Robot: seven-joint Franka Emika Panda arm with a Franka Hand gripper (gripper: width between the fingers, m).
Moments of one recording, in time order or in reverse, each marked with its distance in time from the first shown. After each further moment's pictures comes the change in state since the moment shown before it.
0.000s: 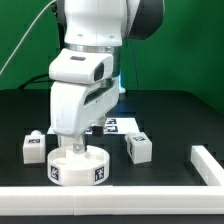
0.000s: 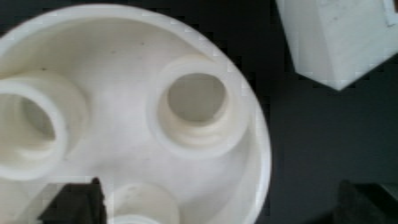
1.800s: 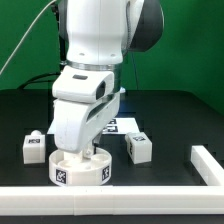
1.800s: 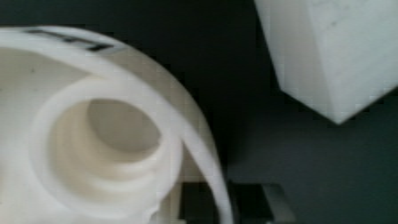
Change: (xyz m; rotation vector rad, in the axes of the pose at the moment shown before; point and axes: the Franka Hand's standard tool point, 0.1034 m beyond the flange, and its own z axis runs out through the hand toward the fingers) arm 0.000 -0.011 0.022 0.032 -0.007 -0.004
